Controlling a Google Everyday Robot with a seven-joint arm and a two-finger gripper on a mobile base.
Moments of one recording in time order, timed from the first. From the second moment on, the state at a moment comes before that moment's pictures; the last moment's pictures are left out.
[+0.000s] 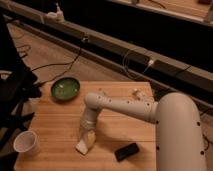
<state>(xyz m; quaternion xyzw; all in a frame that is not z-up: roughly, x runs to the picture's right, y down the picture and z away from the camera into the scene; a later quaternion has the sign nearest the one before) -0.144 0.279 0.805 -0.45 -0.35 -0.22 0.79</state>
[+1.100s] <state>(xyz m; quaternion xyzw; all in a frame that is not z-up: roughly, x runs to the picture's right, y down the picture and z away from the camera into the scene) -0.140 0.305 0.747 -0.43 -0.34 -0.18 0.82</state>
